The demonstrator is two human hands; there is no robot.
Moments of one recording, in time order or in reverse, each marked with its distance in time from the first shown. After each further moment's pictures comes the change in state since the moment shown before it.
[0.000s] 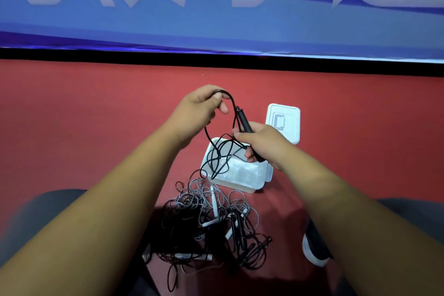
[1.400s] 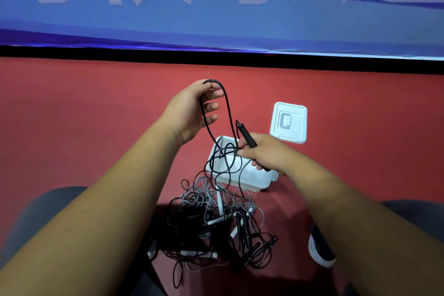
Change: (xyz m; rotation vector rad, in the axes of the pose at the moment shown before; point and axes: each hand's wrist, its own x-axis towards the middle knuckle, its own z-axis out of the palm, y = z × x) left_hand 0.001 0.008 -0.019 -0.452 0.089 -0.309; right_hand 0.012 0.027 0.007 -0.240 -0.126 0.013
